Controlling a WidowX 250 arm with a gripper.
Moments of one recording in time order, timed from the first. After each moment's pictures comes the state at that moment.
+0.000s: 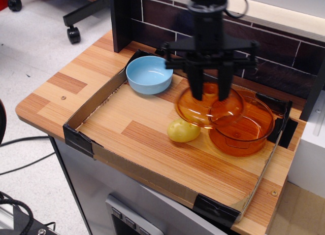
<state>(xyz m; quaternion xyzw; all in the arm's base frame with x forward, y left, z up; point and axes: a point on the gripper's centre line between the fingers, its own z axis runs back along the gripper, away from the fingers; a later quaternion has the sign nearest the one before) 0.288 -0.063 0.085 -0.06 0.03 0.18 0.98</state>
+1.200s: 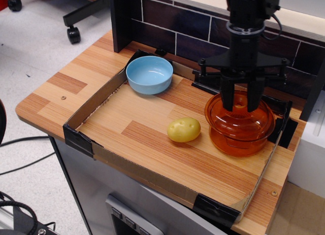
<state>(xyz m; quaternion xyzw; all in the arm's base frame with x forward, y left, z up) 0.316 -0.091 0.056 -0.05 0.02 0.20 0.98</state>
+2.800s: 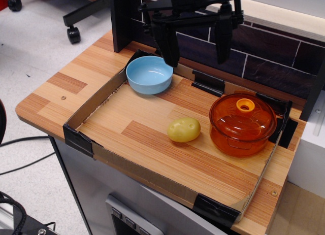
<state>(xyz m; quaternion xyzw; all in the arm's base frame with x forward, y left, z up) 0.277 -0.040 0.139 -0.11 0.02 0.17 0.98</state>
